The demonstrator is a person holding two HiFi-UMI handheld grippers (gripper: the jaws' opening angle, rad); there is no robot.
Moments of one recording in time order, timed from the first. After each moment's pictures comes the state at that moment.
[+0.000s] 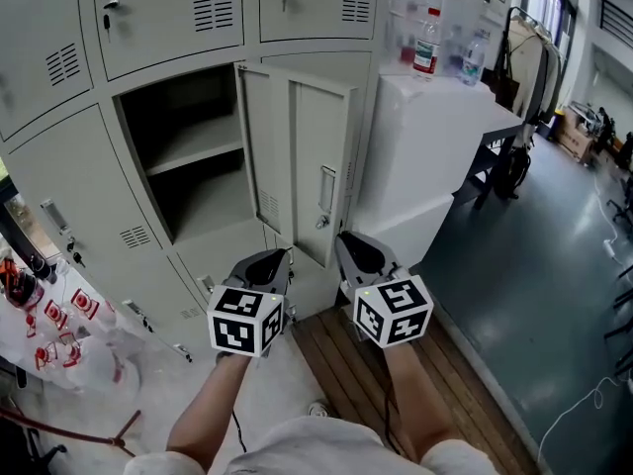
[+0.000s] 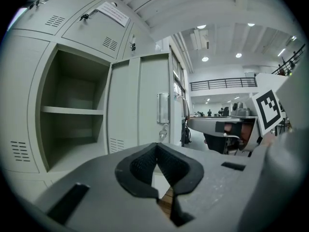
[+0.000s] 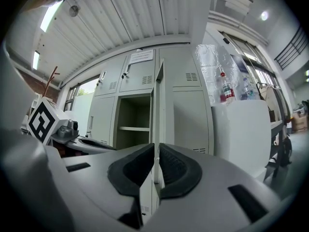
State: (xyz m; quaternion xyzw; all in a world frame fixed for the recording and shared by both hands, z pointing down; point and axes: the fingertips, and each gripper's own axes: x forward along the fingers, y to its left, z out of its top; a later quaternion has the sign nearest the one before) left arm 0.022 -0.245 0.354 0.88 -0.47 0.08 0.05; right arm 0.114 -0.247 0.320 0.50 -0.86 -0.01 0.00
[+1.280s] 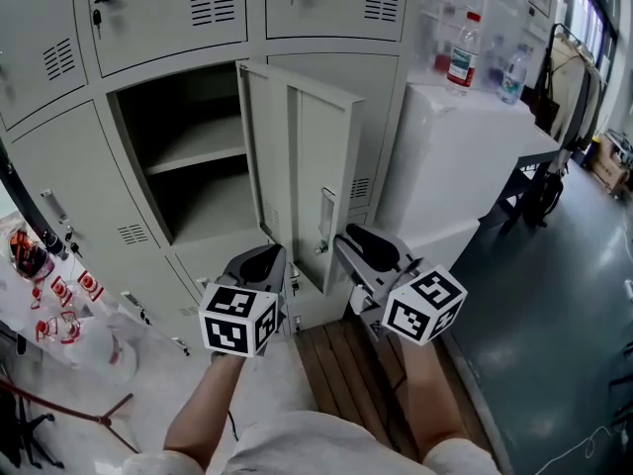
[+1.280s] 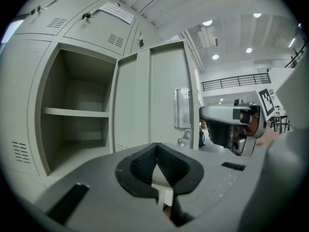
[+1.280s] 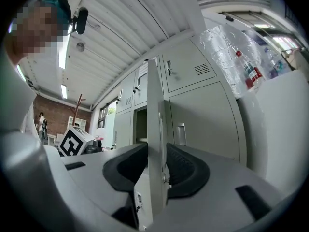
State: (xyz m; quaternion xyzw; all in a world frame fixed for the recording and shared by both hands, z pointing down) left arm 0.031 -0.307 0.351 0.84 -0.53 0.06 0.04; right arm 0.127 -0.297 0.292 0.31 -0.95 0.01 -0.06
